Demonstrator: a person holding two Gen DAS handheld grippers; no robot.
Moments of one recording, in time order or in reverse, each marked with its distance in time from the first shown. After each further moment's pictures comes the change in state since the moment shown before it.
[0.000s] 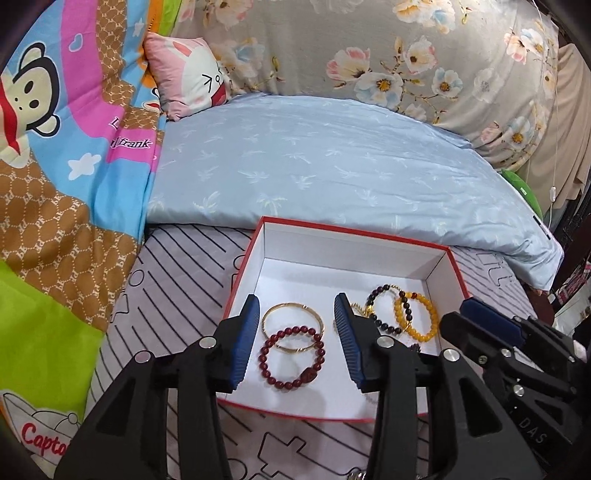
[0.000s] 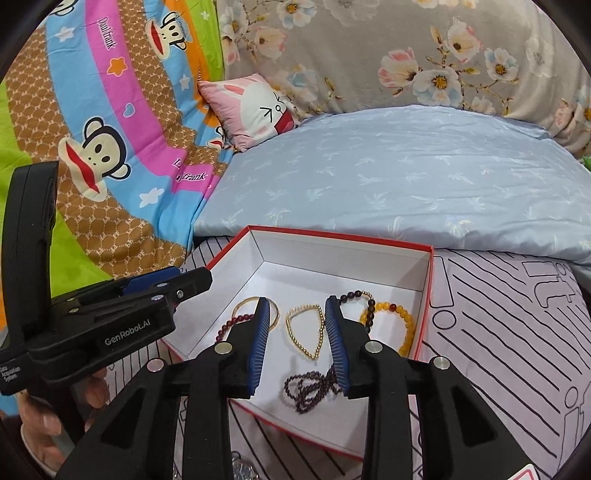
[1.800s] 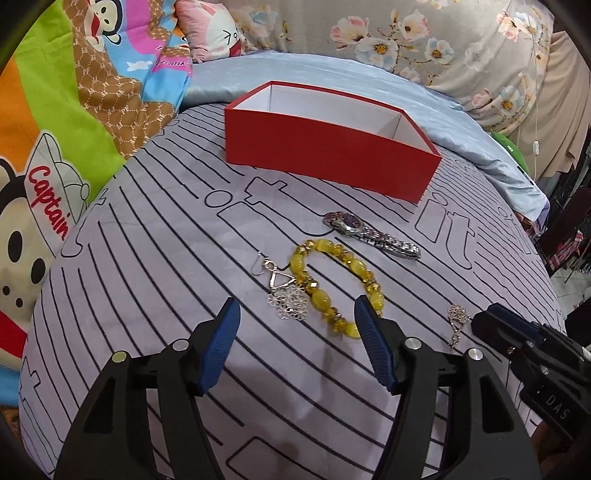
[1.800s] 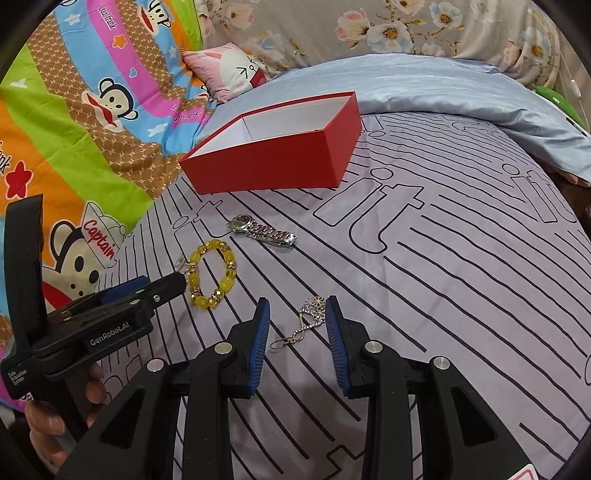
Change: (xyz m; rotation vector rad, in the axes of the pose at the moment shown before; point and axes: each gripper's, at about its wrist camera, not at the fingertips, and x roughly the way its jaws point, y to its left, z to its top) left arm -0.089 -0.025 -0.196 -0.056 0.107 -0.007; right arm -0.117 -0.001 -0.185 0.124 0.133 -0.057
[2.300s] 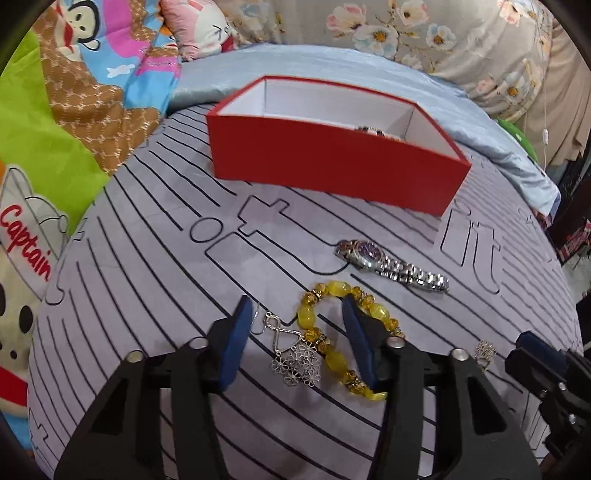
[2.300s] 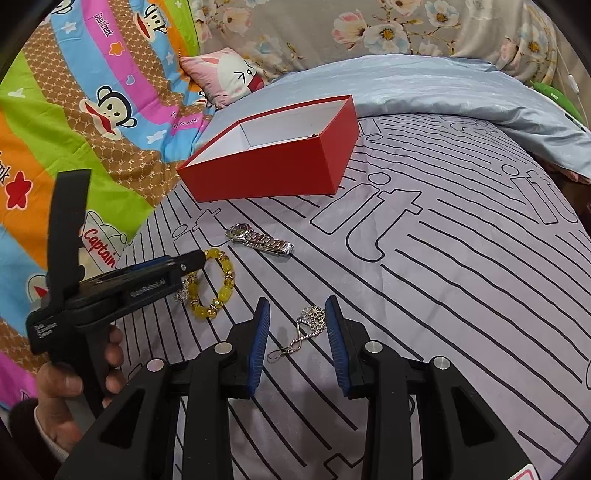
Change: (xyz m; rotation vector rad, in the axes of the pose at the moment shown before) left arm 0.040 0.002 0.031 0.054 0.046 0.029; right arm 0.002 -0.006 0.007 0.022 -0.009 0.015
